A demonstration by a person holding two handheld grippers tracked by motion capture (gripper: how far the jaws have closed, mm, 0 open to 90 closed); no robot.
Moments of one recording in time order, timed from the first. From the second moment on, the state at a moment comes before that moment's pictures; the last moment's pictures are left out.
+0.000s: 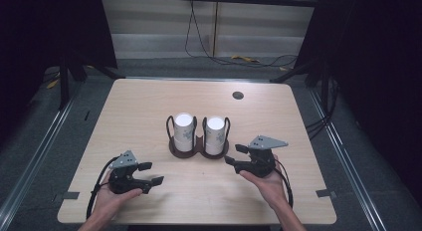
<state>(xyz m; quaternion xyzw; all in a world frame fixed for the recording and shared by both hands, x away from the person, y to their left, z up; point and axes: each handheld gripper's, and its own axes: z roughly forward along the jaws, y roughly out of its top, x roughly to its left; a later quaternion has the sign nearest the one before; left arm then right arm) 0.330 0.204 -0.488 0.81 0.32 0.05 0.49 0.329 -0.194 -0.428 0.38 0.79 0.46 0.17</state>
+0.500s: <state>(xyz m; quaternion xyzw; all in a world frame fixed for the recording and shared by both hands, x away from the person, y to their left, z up) 0.329 0.201 -0.488 0.81 0.33 0.04 0.48 0.351 -0.187 -0.395 0.37 0.77 0.50 0.16</state>
